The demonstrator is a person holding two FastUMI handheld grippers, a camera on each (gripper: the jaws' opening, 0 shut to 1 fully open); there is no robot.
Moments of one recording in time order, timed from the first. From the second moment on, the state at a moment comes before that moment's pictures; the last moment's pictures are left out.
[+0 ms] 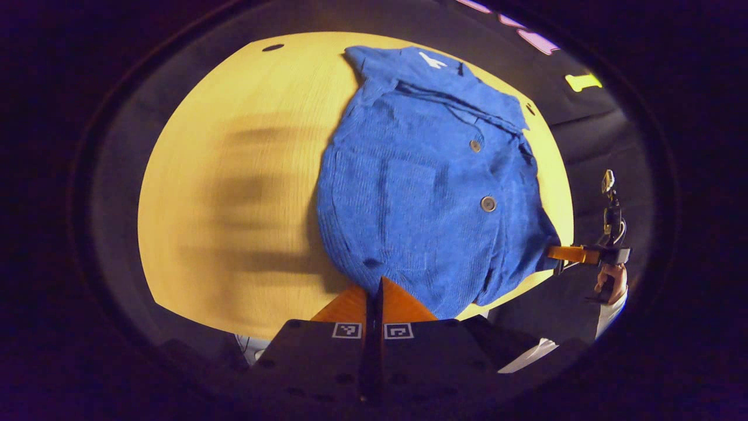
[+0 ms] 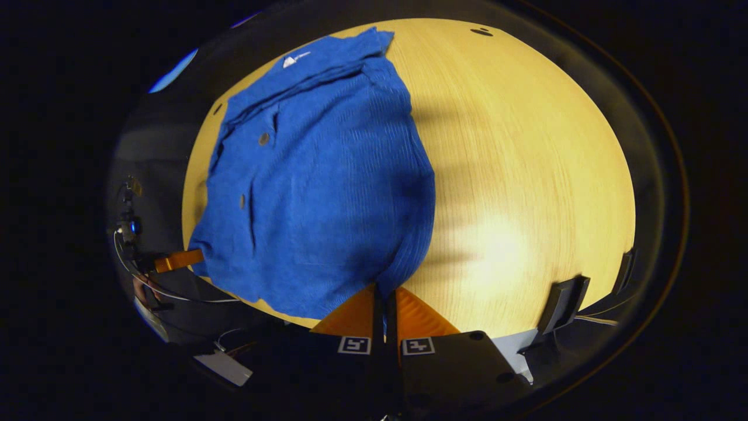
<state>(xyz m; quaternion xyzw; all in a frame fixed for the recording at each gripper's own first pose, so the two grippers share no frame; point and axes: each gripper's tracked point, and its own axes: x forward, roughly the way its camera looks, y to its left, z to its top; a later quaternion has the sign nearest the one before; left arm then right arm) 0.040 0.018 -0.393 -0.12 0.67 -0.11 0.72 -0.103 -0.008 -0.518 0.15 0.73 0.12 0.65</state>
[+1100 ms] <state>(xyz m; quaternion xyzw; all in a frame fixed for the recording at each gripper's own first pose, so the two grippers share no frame) 0.309 0.058 -0.353 -0.16 0.58 0.03 0.80 0.345 0.034 -0.570 0.15 0.55 0.09 0.82</state>
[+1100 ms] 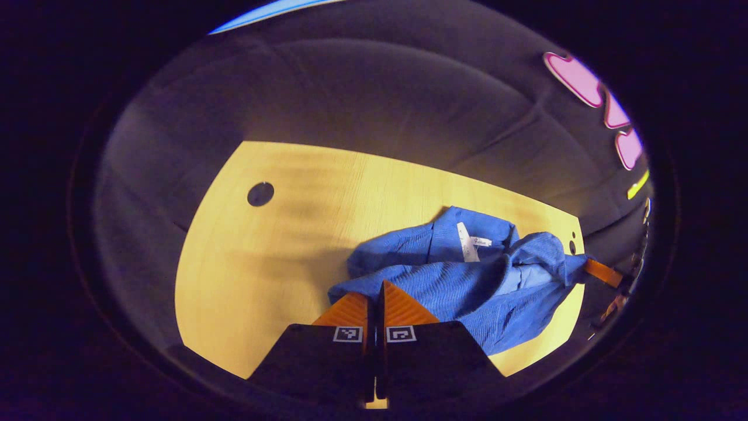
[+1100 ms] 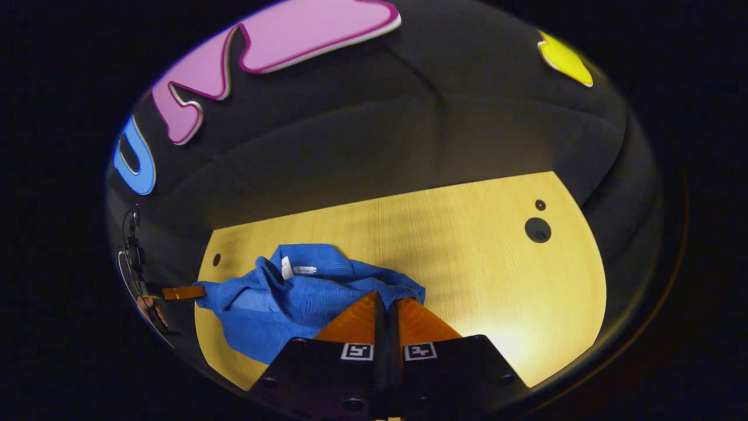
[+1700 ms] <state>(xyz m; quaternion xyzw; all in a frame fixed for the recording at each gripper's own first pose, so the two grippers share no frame) 0.355 0.076 -0.327 -0.14 0.49 0.04 0.86 0.403 0.048 -0.621 0.25 0.53 0.08 0.80</state>
